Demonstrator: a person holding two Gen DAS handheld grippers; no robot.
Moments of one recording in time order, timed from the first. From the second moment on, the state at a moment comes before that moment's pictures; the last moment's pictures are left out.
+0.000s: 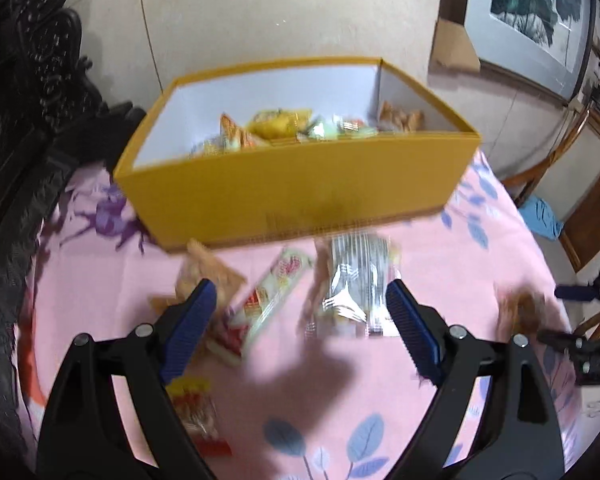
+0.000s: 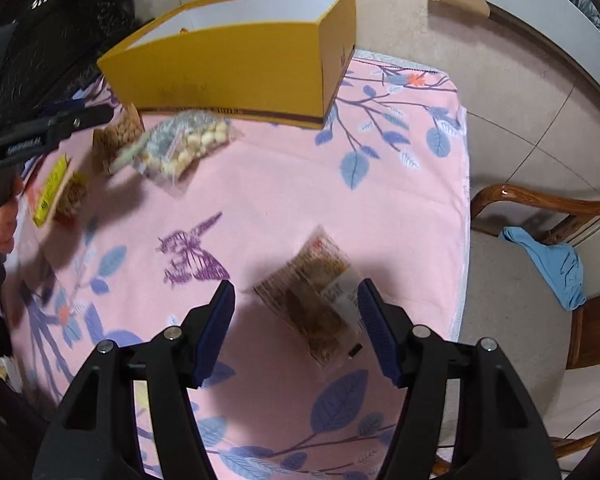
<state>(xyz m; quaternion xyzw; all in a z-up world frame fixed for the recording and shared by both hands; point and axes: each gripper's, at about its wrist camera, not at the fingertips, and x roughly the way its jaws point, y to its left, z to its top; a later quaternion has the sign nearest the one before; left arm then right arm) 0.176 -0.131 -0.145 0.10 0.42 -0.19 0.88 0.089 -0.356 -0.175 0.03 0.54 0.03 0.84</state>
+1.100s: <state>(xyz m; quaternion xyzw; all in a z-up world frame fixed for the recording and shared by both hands) 0.143 -0.141 -0.164 0.13 0.42 -0.23 0.87 0.109 -0.356 -0.216 -0.04 0.58 0.06 0.81</state>
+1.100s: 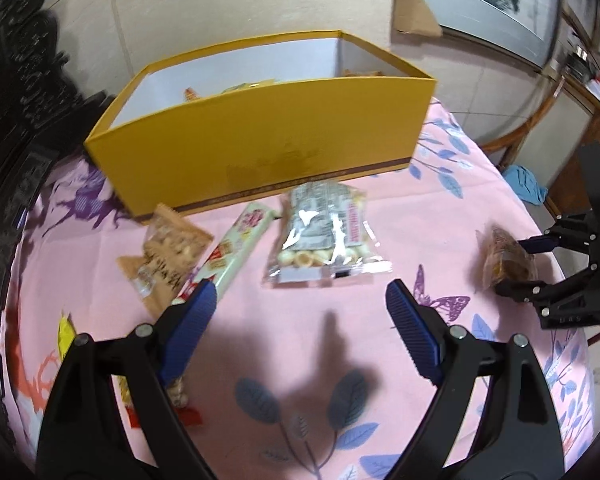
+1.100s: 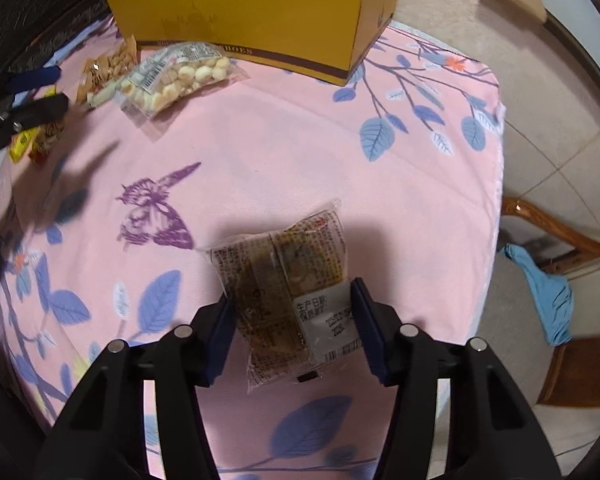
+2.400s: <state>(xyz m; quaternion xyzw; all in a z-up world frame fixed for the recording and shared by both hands) 0.214 -0.215 -0.221 0.15 0.45 -0.23 0.85 0.095 -0.341 -0.218 0.06 0.56 0.01 0.83</state>
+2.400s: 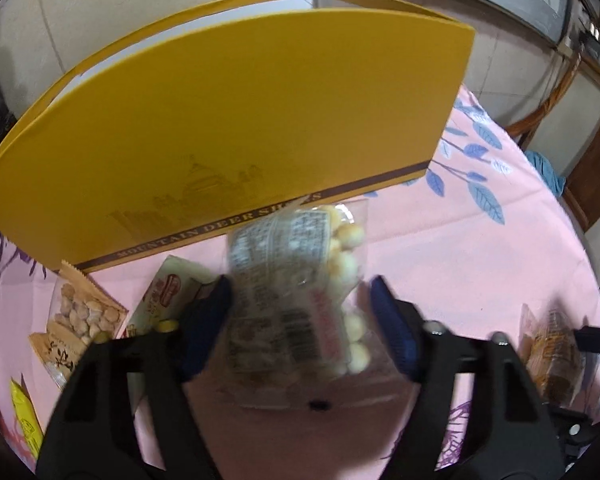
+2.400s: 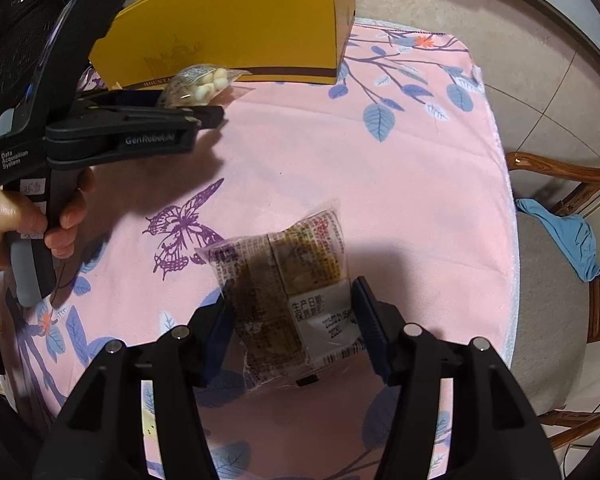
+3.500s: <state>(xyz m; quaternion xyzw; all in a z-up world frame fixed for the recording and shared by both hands) 0.234 -0.131 -0.026 0.07 0.28 -0.21 0.93 0.194 -0.336 -0.062 0.09 0.39 0.07 0.92</state>
